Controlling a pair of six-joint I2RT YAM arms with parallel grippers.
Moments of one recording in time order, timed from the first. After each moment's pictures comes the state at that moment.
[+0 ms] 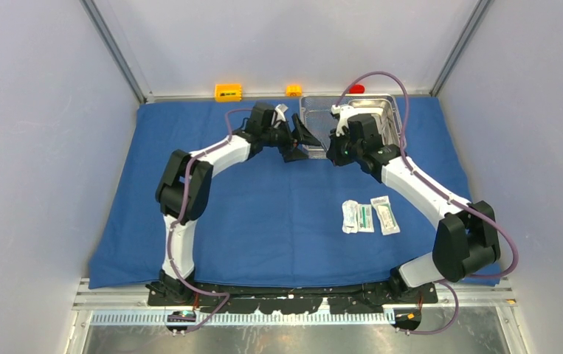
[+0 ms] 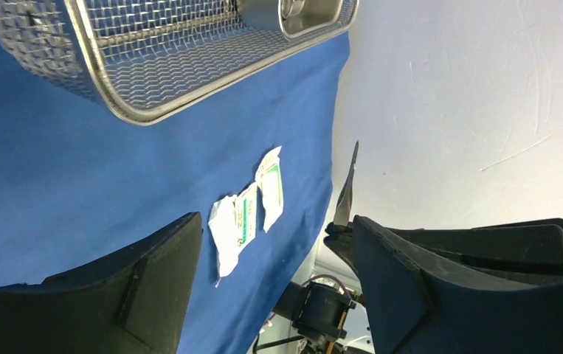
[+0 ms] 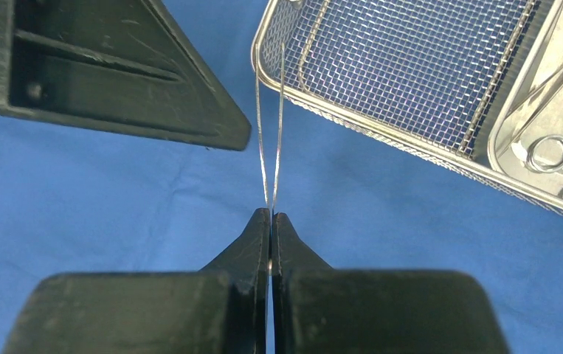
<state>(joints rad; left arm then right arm) -0.50 2.05 1.51 -0.01 0.68 -1.05 0.40 1.45 1.09 -0.28 -0.10 0.11</state>
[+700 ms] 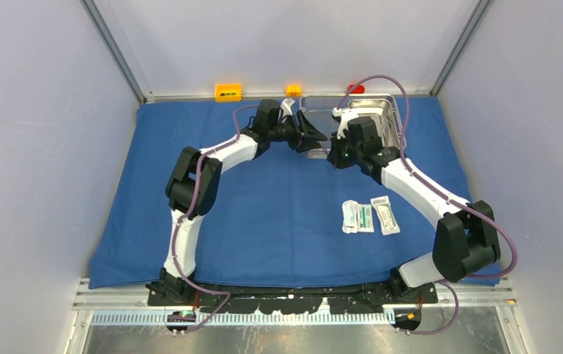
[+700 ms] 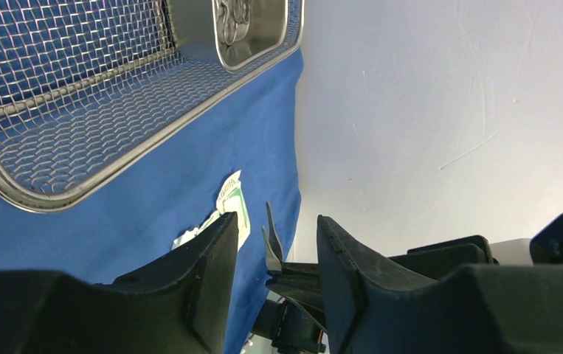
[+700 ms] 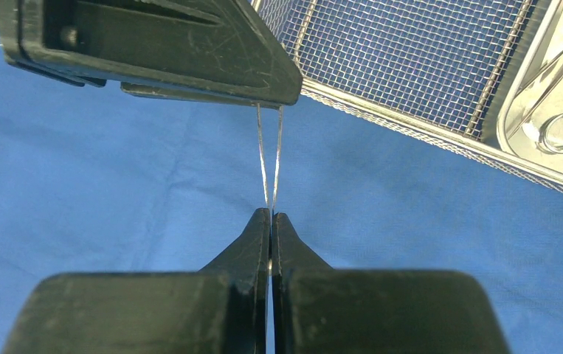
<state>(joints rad) -0.52 2.15 1.59 0.18 0.71 -1.19 0.41 1.44 1.06 -0.28 -0.09 0.14</state>
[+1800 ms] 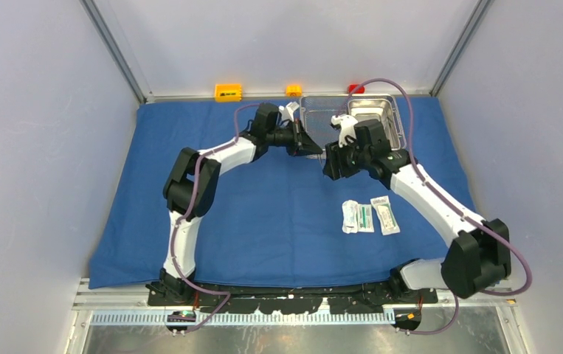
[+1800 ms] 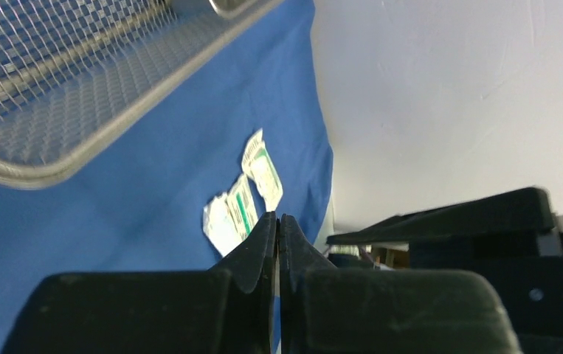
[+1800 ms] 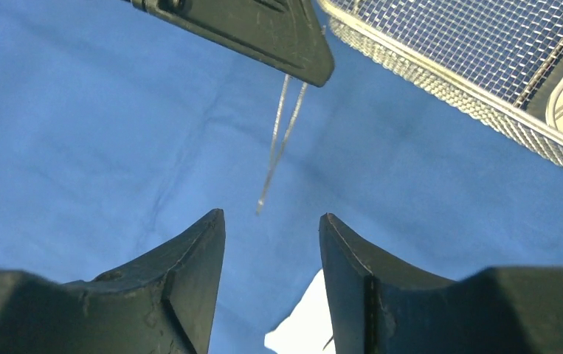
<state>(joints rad) -0.52 2.16 1.57 0.18 0.81 -1.01 0.41 1.37 1.06 -0.41 -0.23 0.05</state>
